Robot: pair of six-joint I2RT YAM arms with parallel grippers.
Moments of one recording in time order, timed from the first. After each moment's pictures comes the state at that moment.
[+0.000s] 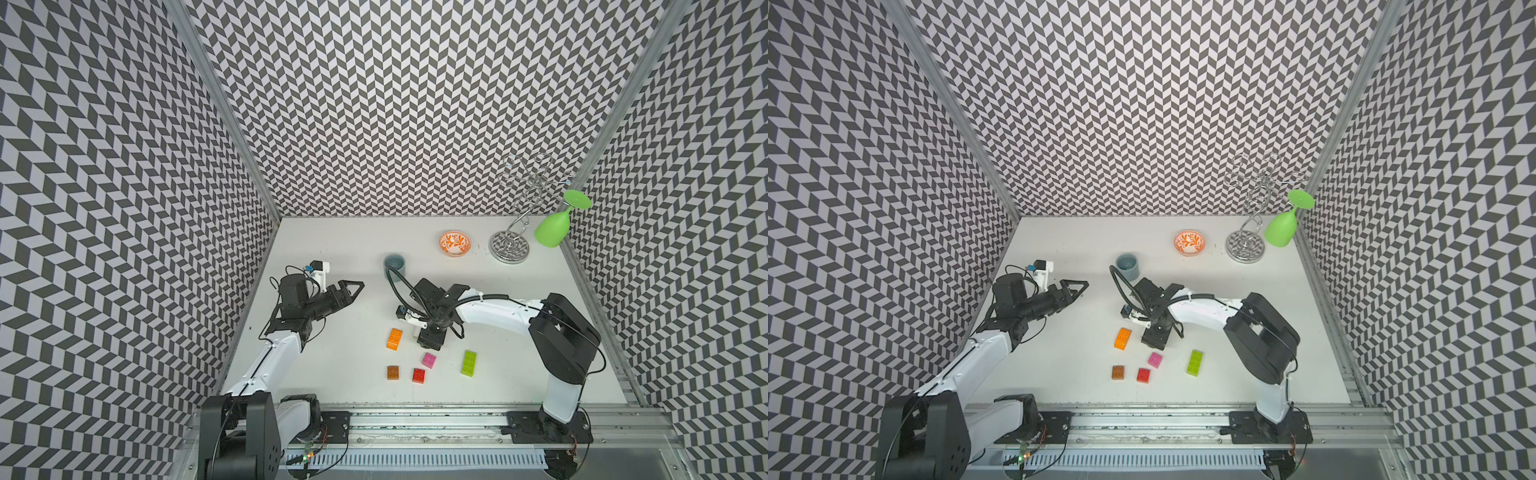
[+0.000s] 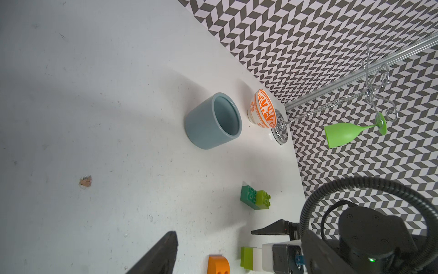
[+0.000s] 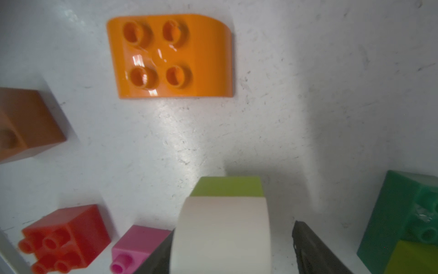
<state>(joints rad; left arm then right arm) 0.05 1.13 0.53 0.07 0.78 -0.60 0.86 1.86 1.23 -0.71 -0.10 -0.38</state>
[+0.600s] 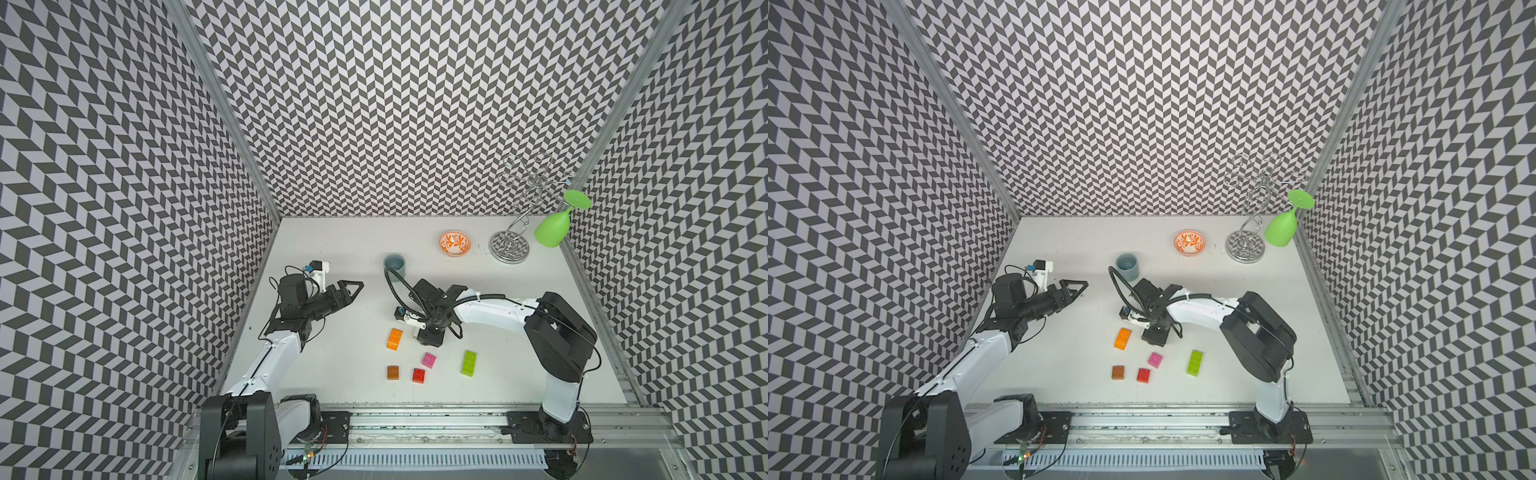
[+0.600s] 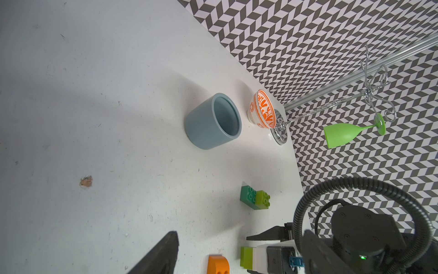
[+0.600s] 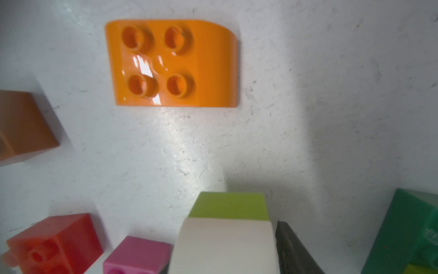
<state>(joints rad) 0.06 1.13 0.53 0.07 0.79 -0.60 0.86 1.88 1.23 -0.68 -0.12 -0.41</state>
